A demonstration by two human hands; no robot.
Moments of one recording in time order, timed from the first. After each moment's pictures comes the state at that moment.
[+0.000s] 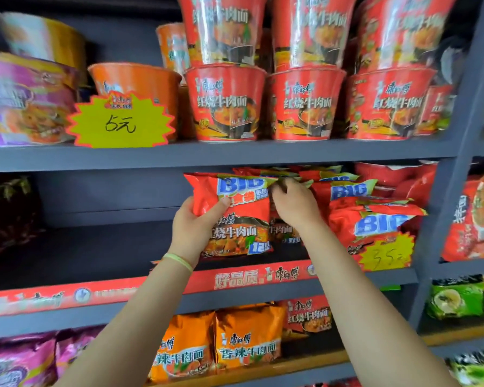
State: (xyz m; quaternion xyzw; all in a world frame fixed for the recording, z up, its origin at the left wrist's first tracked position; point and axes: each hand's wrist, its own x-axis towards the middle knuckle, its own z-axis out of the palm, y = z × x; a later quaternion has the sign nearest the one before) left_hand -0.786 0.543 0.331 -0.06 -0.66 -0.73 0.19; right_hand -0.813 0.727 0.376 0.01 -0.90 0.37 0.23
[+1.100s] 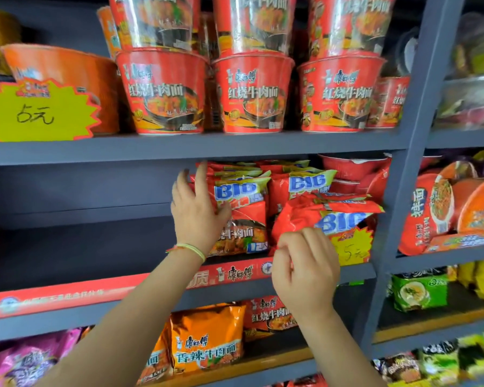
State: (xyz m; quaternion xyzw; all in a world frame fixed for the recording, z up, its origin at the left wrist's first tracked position) left_hand -0.840 0.631 0.315 -0.06 -0.84 -0.23 0.49; right_hand -0.742 0.805 0.276 0.16 -0.71 0.21 0.65
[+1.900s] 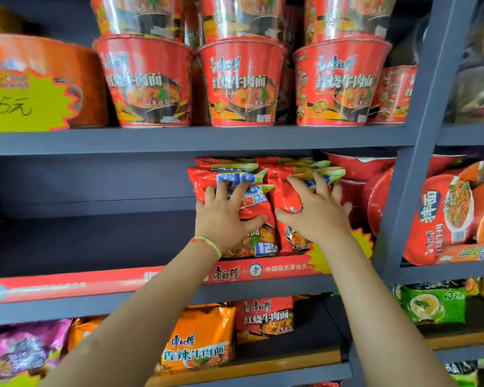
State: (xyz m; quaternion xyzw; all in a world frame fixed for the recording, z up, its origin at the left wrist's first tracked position) left_hand -0.860 0.682 0.303 -0.07 -0.93 -0.06 0.36; right_hand -0.846 0.881 0.330 -0.01 -0.96 0.14 0.23
